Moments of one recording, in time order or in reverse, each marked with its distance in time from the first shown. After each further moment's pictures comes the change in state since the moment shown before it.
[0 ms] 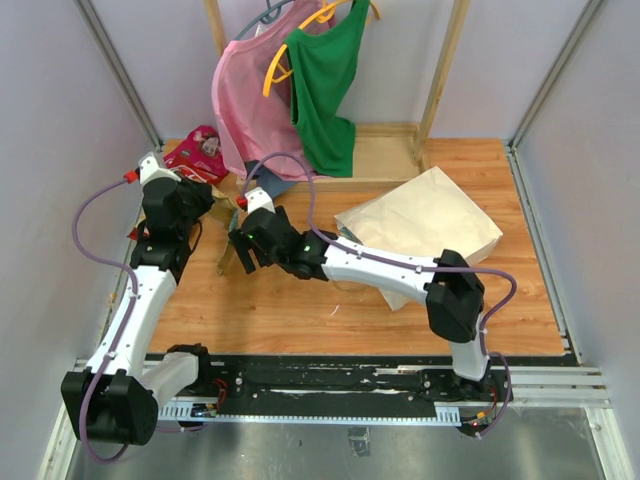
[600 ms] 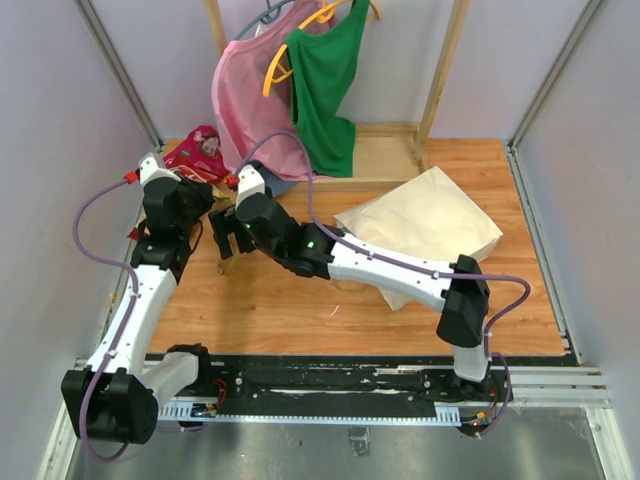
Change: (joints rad) left arm 0.000 0.005 0.000 0.000 -0.002 -0.027; right arm 0.031 -0.062 0.095 0.079 -0.014 0.021
